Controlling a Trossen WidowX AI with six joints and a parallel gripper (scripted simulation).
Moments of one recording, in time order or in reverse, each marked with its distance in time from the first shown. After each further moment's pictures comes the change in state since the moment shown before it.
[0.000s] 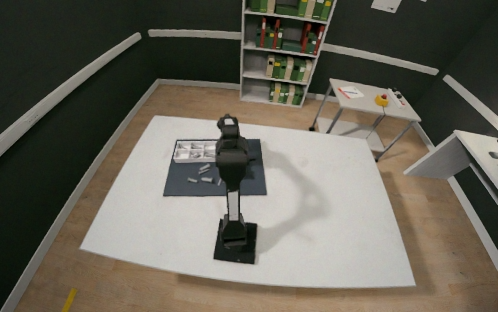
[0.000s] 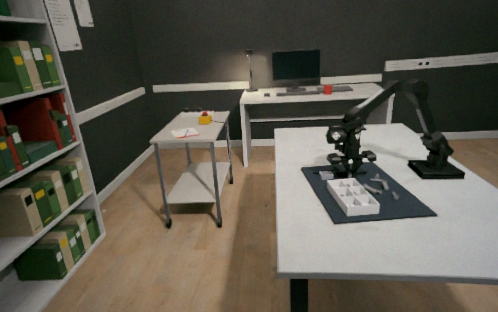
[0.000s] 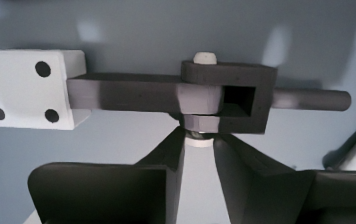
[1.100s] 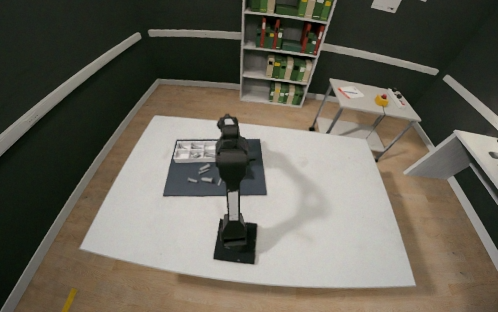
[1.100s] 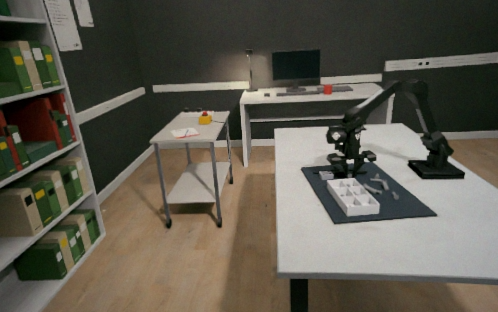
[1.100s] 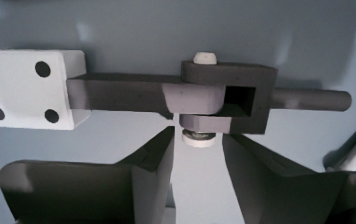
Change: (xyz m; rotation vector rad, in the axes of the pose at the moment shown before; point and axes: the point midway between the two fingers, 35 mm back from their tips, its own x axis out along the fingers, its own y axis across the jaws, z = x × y) arm 0.000 0.000 0.000 0.000 -0.001 0.000
